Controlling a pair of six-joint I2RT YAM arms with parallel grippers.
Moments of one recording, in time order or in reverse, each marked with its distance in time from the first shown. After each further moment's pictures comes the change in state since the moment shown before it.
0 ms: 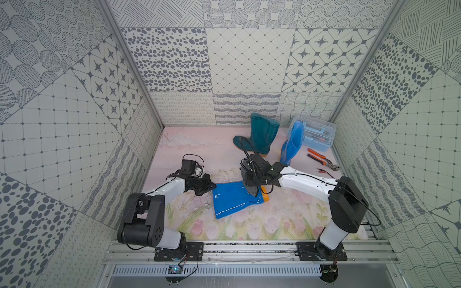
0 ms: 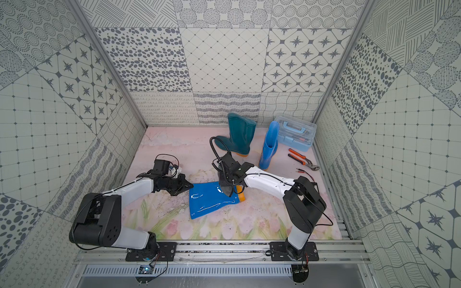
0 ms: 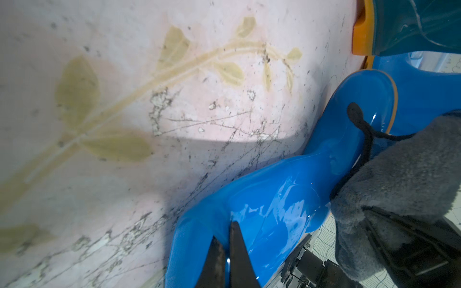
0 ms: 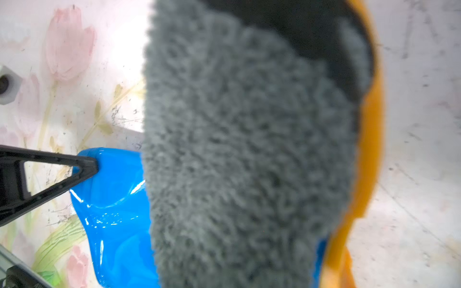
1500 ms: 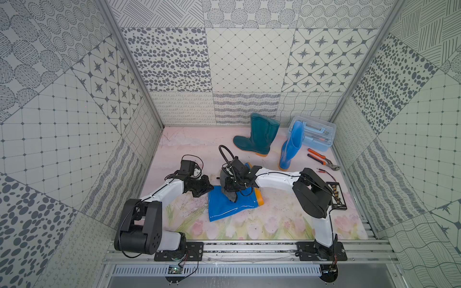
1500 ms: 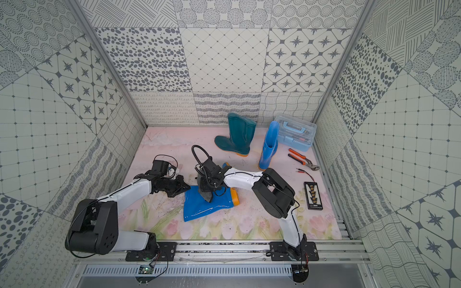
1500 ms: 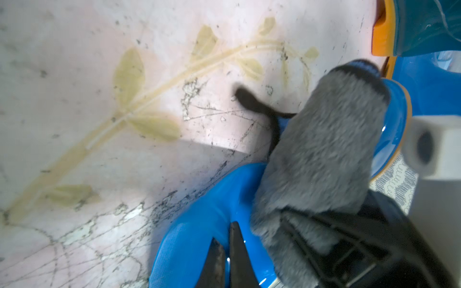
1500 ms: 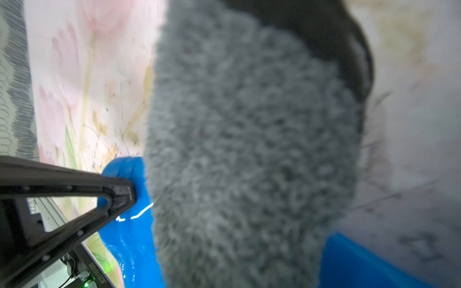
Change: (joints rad) left arm -0.004 -0.069 -0.005 -0.089 -0.082 0.022; right arm -0.020 0.200 0.067 0.149 -0.221 0.047
